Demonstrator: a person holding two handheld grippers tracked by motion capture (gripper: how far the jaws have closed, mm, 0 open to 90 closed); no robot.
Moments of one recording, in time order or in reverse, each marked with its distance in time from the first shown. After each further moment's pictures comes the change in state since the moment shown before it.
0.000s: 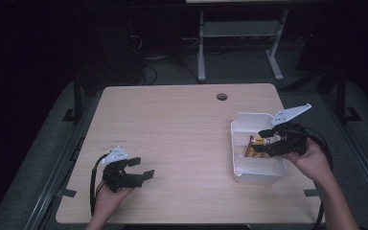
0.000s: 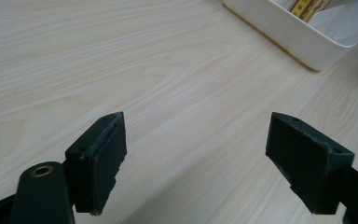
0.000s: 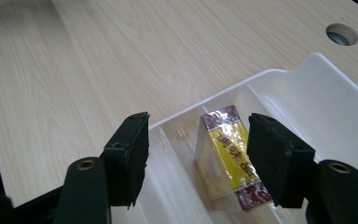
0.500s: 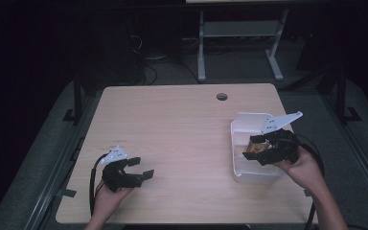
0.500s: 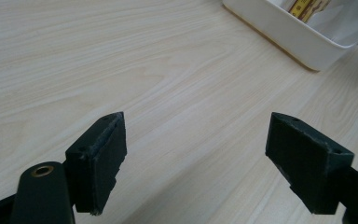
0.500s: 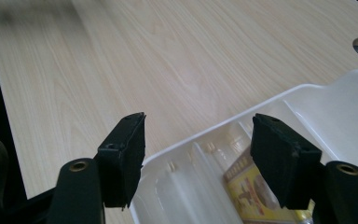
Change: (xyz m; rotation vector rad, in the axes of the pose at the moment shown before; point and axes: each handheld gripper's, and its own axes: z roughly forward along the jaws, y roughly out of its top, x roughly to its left) left arm 0.000 0.001 -0.002 -0.001 0.001 0.004; right arm 0.031 0.005 0.010 -0.023 0.018 -0.030
